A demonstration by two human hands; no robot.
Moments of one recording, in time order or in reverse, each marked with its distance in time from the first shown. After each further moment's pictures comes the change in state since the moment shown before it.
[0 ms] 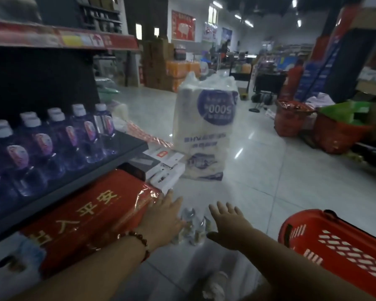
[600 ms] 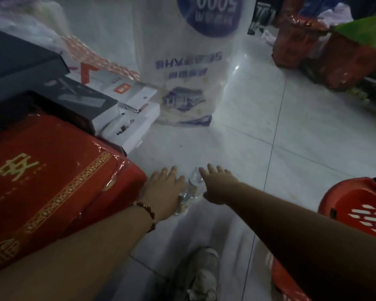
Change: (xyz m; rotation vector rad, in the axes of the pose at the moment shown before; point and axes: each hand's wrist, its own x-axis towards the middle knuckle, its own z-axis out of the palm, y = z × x) left_hand 0.217 0.008 0.202 0.143 -0.149 0.232; right_hand 0.229 0.083 0.122 -0.064 -0.238 0.088
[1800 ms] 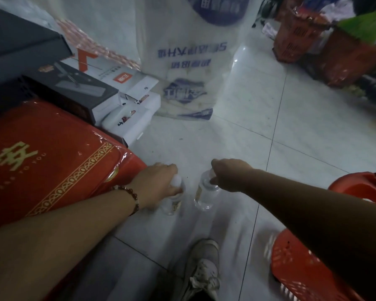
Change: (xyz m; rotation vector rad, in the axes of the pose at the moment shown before) left_hand -0.012 -0.036 -0.009 -0.455 0.054 0.038; right_hand -0.020 0.003 -0.031 0.032 0.005 0.029
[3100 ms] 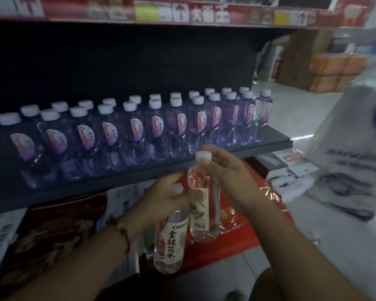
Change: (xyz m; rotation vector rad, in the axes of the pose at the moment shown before) left_hand -0.489 0.027 -0.183 -0.691 0.787 -0.460; right_hand -0.296 -0.367 -0.126 1.435 -0.128 -1.040
